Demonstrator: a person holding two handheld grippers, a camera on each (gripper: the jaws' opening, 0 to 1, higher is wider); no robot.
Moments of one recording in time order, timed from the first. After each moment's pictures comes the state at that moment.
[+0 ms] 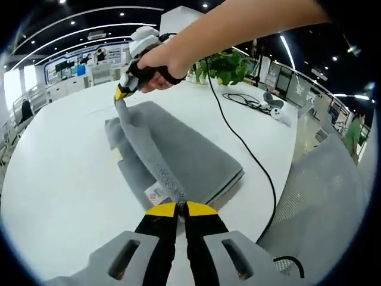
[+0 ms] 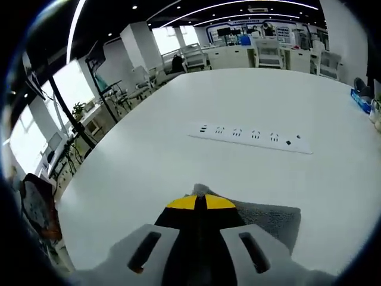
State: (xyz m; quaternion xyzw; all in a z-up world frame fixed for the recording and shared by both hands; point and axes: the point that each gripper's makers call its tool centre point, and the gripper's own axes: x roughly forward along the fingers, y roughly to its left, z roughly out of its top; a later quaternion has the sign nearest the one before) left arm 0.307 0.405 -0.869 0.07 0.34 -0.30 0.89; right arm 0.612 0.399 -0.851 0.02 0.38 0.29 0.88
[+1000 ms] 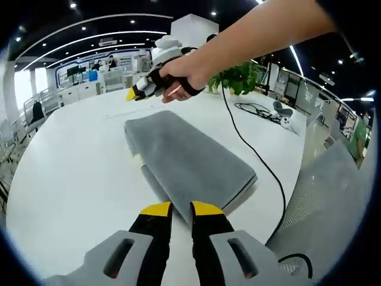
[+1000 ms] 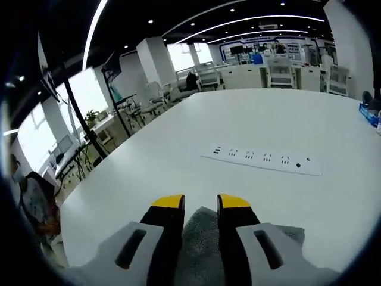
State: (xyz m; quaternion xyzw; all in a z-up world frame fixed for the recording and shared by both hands) left arm 0.315 0.434 -0.849 0.06 0.30 -0.27 0.91; right arm 0.616 0.407 -0.826 0.03 0.31 0.33 0.89
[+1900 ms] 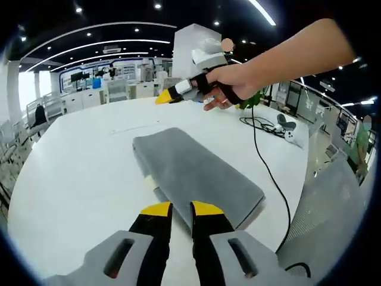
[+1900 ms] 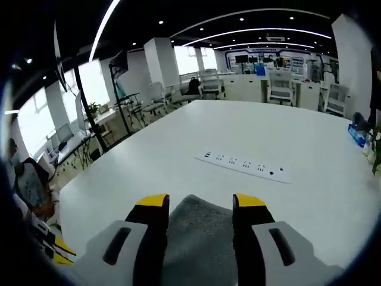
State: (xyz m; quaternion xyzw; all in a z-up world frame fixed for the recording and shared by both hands) left arm 0.353 0.448 -0.827 0.04 0.27 -0.26 0.93; right arm 0.590 0.354 -0.782 -0.01 0.27 0.34 0.90
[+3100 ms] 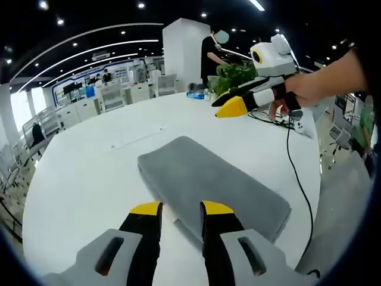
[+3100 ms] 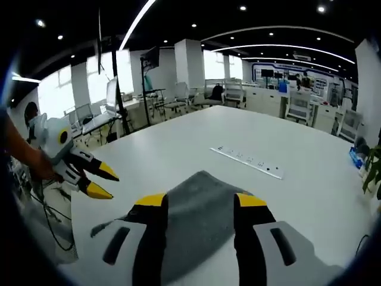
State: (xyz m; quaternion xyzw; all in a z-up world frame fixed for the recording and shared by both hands) left arm 0.424 0.433 -0.813 0.11 0.27 -0.27 0.92; right arm 0.503 0.297 -0.780 -0.08 0.23 0.42 0.88
